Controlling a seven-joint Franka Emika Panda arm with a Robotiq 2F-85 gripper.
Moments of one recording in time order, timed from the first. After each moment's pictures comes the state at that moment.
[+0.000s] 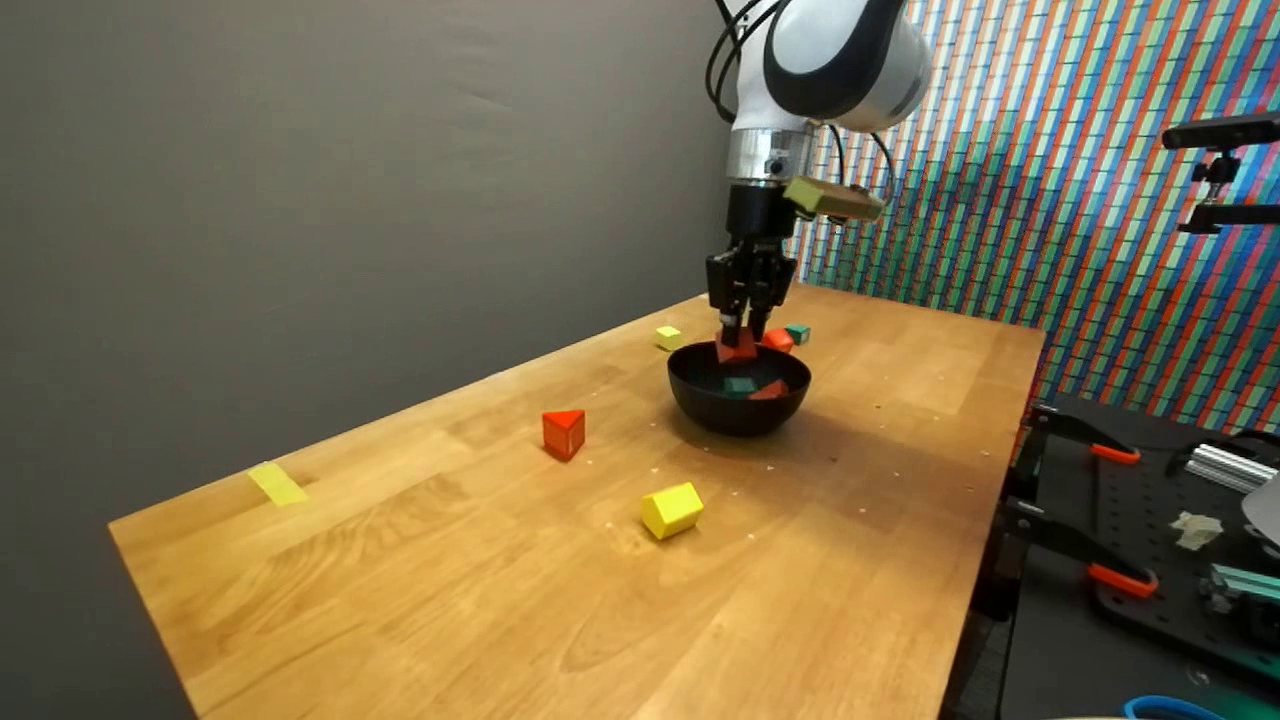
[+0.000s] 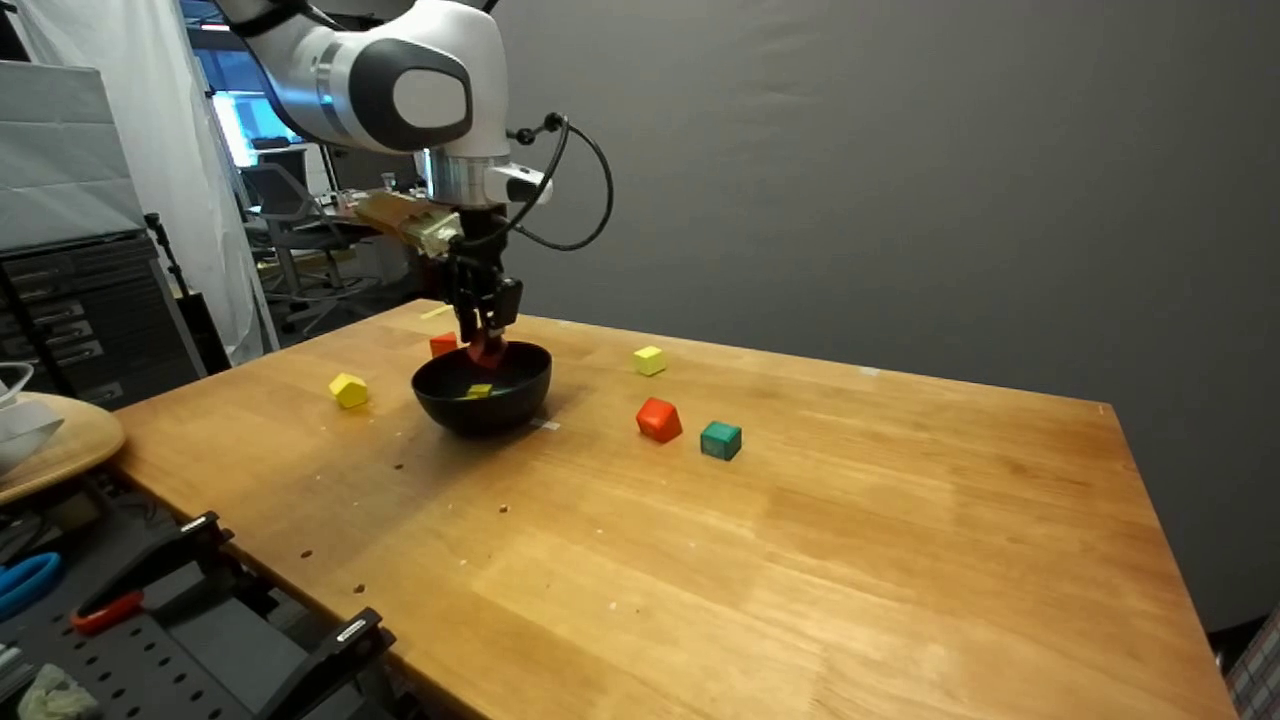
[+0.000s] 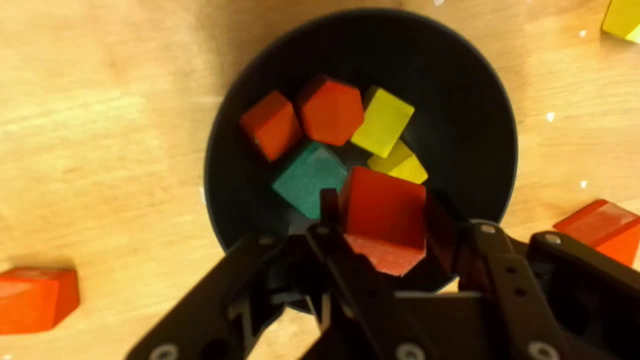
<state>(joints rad) 0.05 0.26 0.09 -2.31 0.19 2.55 0.09</state>
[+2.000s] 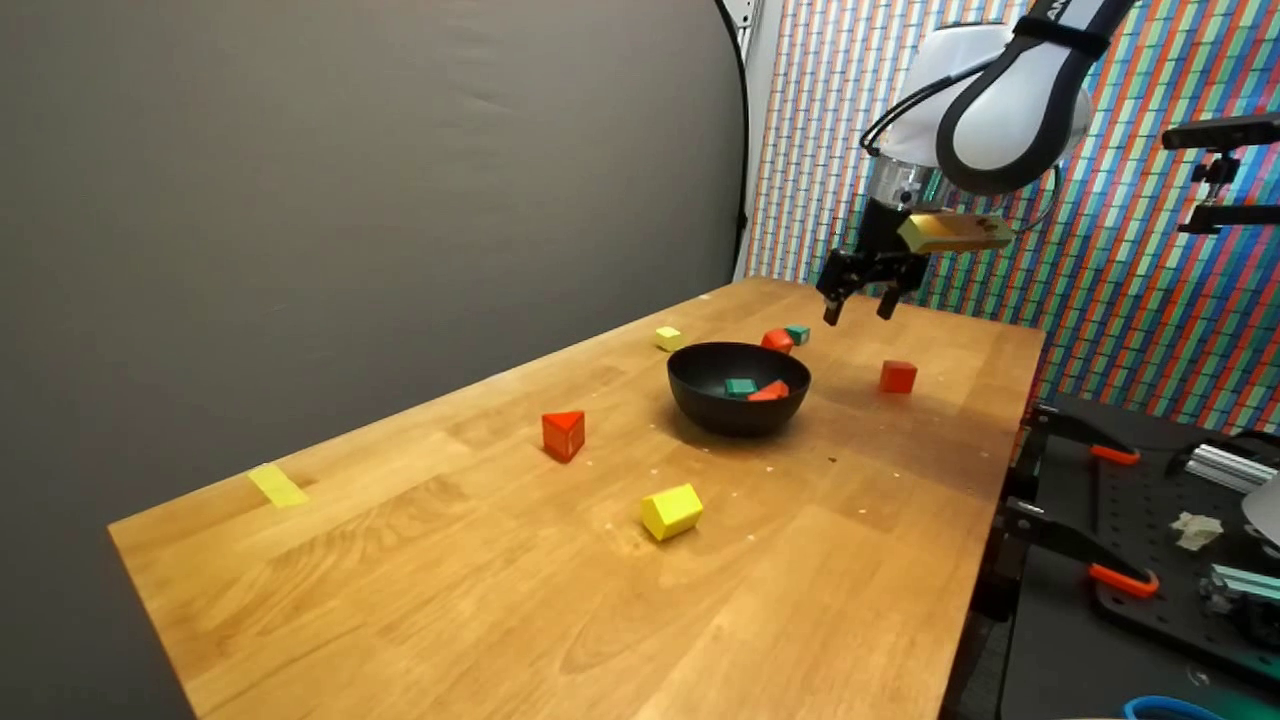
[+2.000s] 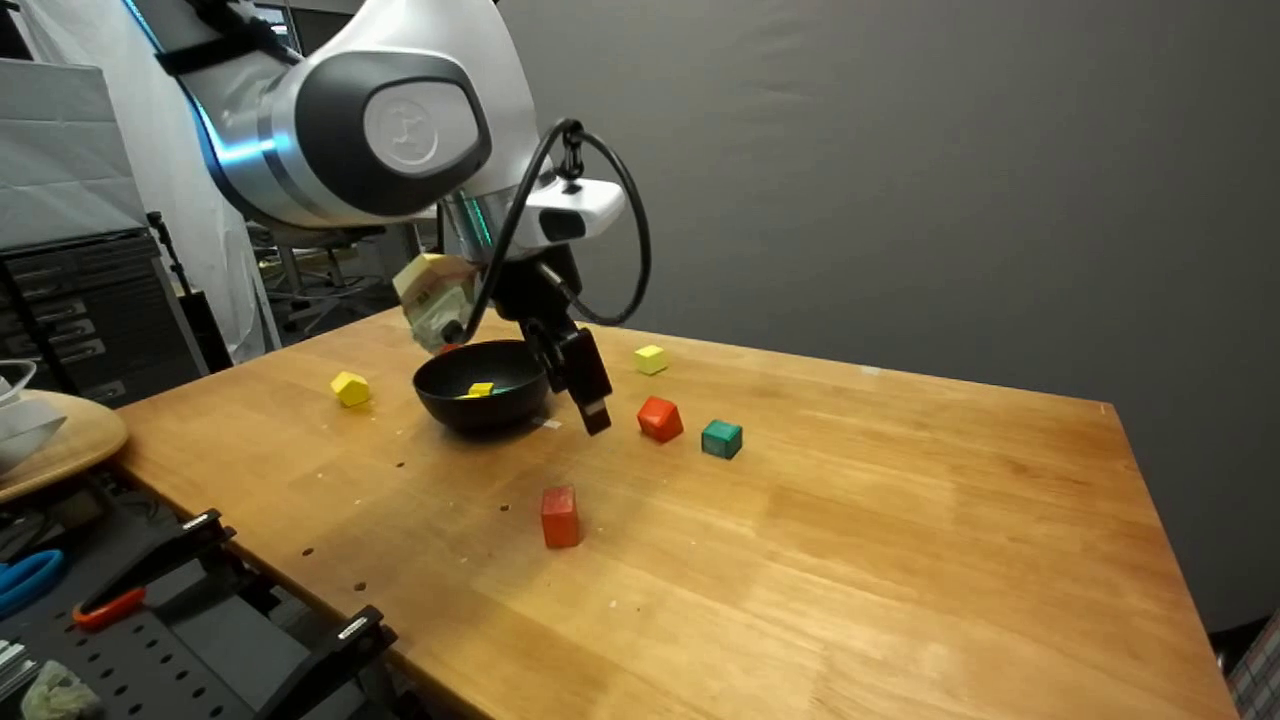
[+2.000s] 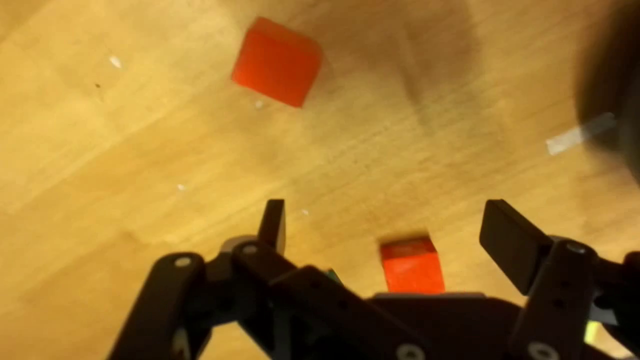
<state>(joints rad) -0.02 0.13 -0.20 -2.67 -0.20 3.01 0.46</state>
